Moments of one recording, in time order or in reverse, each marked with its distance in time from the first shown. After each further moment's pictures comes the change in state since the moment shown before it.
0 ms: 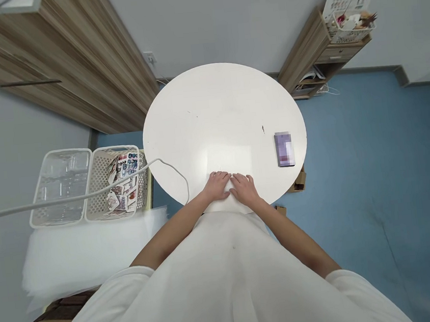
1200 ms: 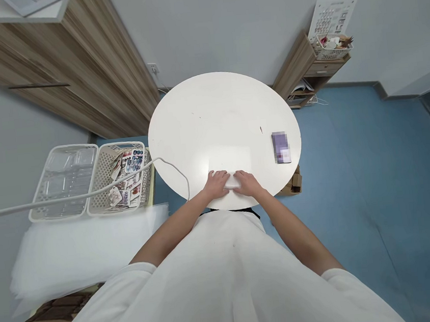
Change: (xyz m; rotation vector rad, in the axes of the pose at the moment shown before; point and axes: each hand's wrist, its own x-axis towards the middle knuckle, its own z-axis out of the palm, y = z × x) left_hand -0.024 0.006 0.004 0.031 0.069 -0.039; right_hand 0.000 0.011 -0.007 0.001 -0.087 -0.007
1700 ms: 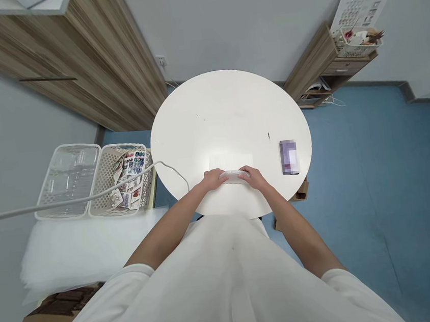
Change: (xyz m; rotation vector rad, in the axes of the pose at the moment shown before) left_hand 0.040 -0.035 -0.032 -0.310 -0.145 -0.296; right_hand 0.044 0.036 -0.030 0.560 0.022 0.139
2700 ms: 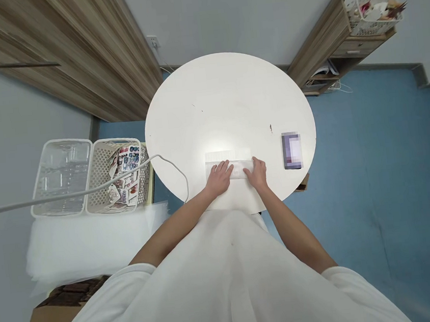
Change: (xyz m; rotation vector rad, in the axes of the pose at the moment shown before) left_hand -0.004 0.013 0.044 0.406 0.259 0.207; right_hand -0.004 0.013 0.026 -0.069 0.417 0.273
